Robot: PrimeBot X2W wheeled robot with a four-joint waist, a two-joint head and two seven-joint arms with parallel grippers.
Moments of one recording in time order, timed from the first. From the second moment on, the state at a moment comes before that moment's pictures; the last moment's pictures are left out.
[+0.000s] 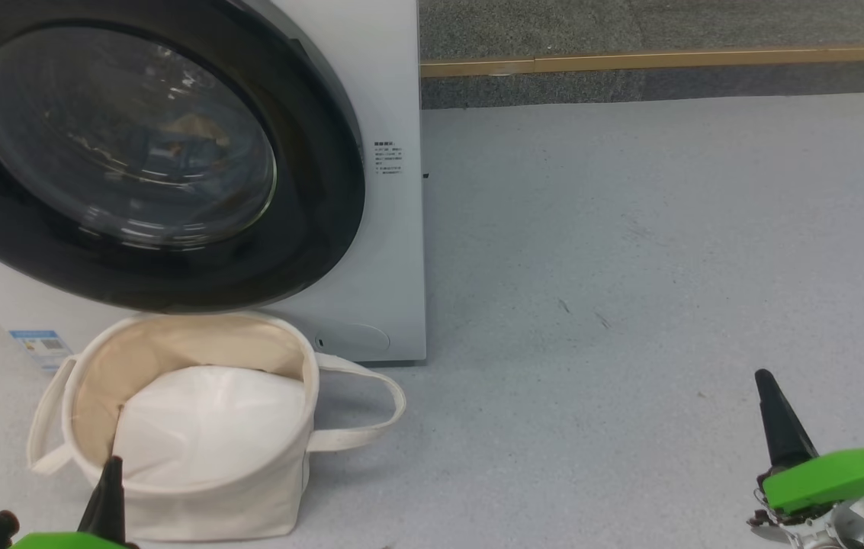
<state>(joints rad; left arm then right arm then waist) -0.08 0.34 -0.19 0.32 -1.17 -0.10 -0.08 -0.07 -0.14 -0.04 0.26 0.93 0.13 -0.01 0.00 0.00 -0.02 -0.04</state>
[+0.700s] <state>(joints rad) -0.07 0.25 -0.11 0.31 -1.31 -0.11 -0.02 -0.07 -0.11 -0.07 0.27 1.14 0.13 0.03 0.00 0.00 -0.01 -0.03</state>
